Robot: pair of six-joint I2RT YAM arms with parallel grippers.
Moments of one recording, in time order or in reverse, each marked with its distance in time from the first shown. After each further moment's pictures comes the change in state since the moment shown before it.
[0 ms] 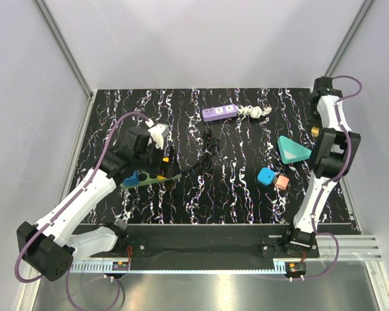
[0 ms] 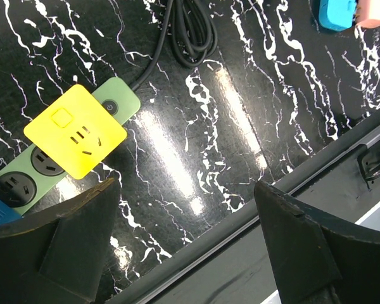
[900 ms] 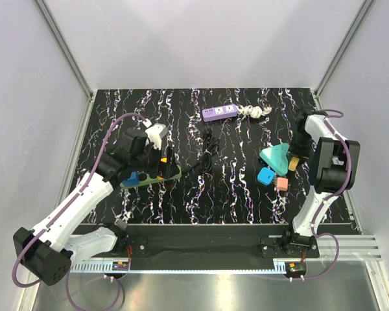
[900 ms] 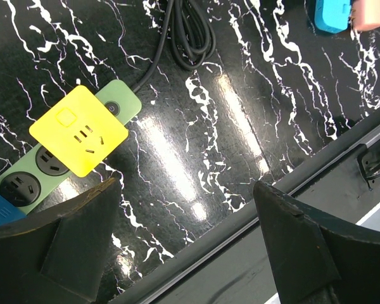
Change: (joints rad) left arm 0.002 -0.035 -0.009 0.000 -0.002 0.011; right arm 0.080 -0.224 -0.515 -0.095 -0.184 0.140
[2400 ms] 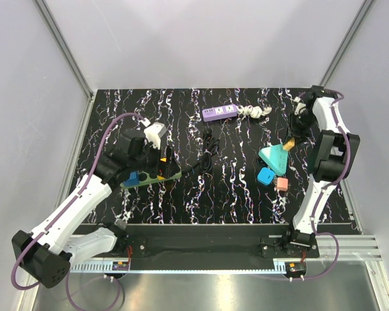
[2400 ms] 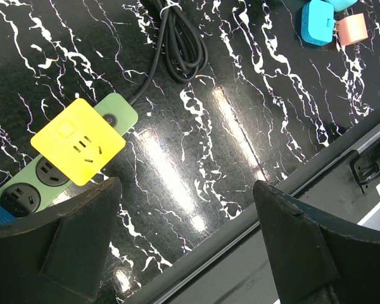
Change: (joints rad) left arm 0.003 -0.029 -0.015 0.044 0.012 0.000; right arm -0.034 0.158 0.409 -0.188 -0.405 -0.342
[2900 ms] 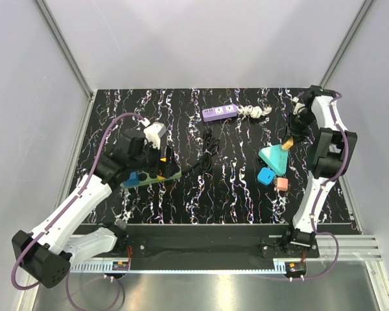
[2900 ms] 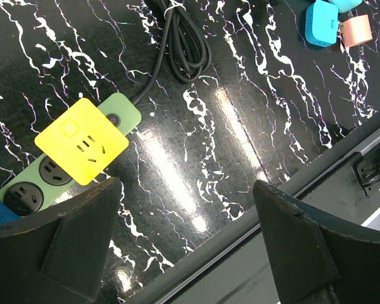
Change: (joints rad) left arm 0.001 0.000 -0.002 0.000 -0.011 0.000; right arm 0.000 0.069 0.079 -0.040 -0.026 -0.015
